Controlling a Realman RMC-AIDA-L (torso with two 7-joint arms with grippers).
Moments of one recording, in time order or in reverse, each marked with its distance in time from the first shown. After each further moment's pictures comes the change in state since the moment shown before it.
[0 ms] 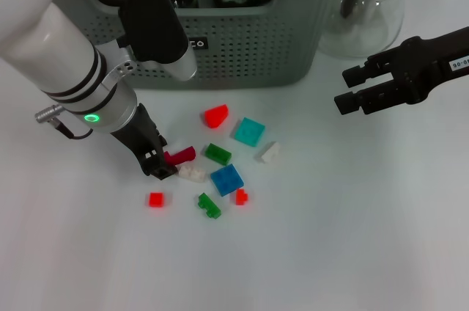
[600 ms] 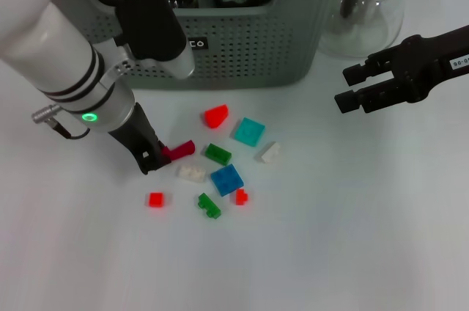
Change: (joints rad) left arm 0.008 0.000 0.003 0.023 0.012 0.014 -0.030; right arm -0.001 0.000 0.000 -0.004 0.002 0.000 -0.001
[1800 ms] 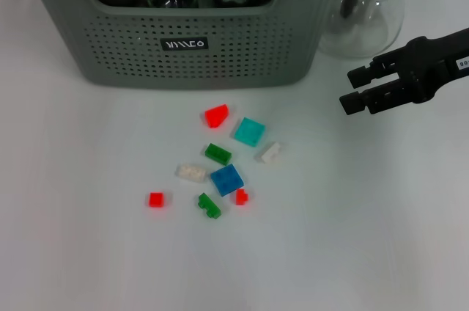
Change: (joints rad) left arm -0.365 0.202 -0.600 -0.165 -0.297 -0.083 -0.141; right arm 0.002 -0.011 0.000 -0.001 -0.001 -0.020 0.027
